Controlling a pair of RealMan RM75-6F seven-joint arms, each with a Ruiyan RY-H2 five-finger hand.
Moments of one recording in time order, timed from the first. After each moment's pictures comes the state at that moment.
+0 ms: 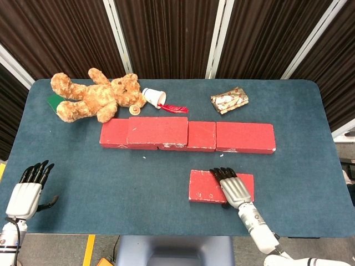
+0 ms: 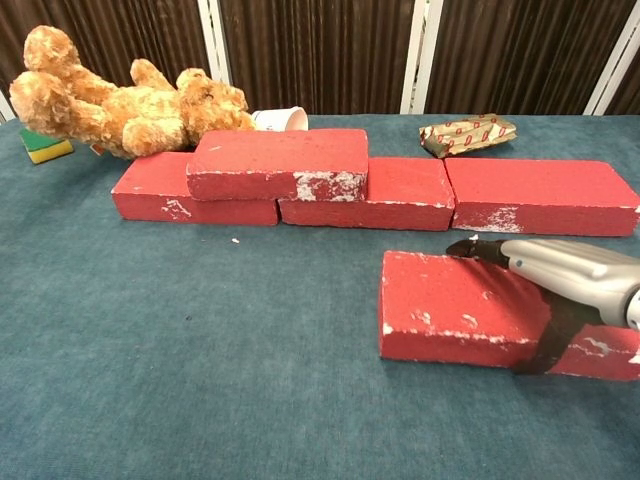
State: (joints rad) left arm -0.20 -1.27 0.02 -1.39 1.46 1.43 0.08; right arm 0.45 -1.51 0.10 -1.76 -1.04 1.02 -0.56
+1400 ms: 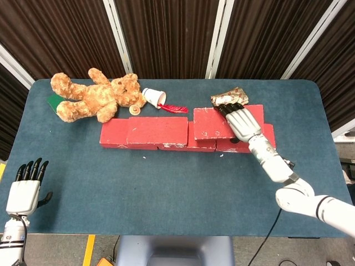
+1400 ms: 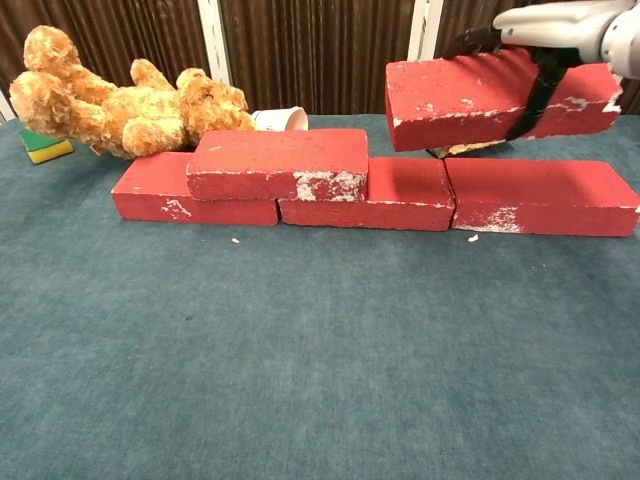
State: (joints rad) left arm -0.18 -1.35 -0.06 -1.33 1.38 1.40 0.28; right arm 0.83 -1.29 0.31 -1.36 -1.17 0.71 -0.19
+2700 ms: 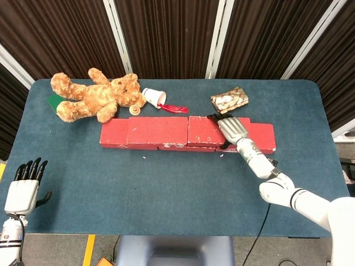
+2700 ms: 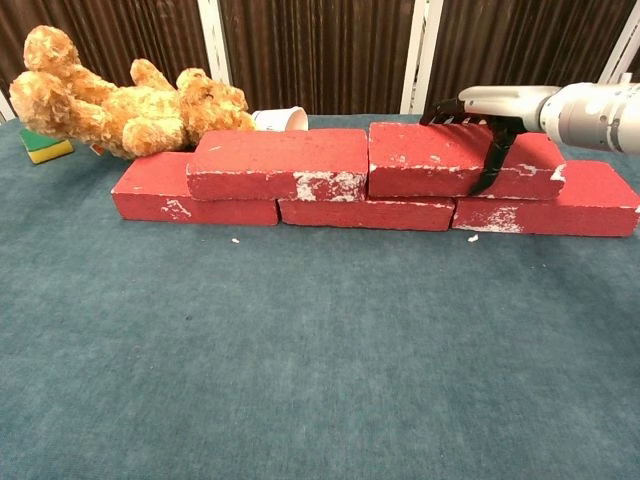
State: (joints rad) left arm -0.18 -1.34 -0.06 -1.32 1.39 1.38 0.23; right arm 0.91 -1.50 0.23 -1.06 -1.18 0.60 0.07
